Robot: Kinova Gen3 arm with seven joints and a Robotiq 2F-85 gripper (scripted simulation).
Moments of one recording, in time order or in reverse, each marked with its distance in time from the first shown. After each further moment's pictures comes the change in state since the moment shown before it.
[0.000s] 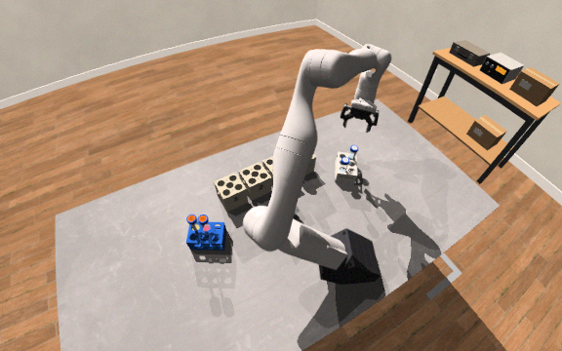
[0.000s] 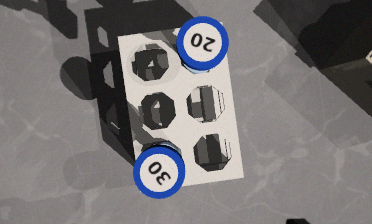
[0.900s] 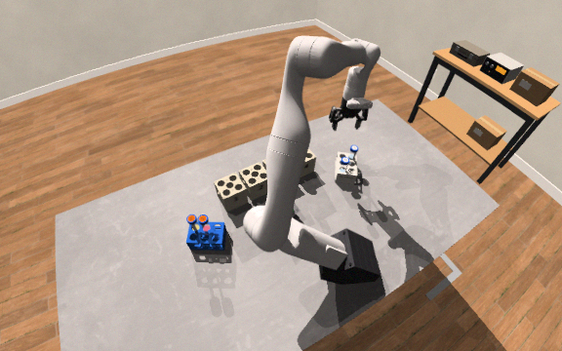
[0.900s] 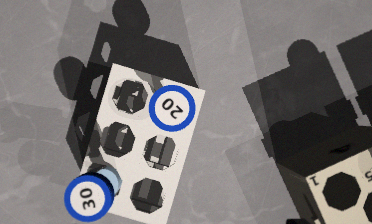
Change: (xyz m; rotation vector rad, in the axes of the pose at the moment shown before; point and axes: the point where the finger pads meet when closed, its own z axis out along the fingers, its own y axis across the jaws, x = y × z) arm 0.048 0.044 -0.027 -0.005 0.021 -0.429
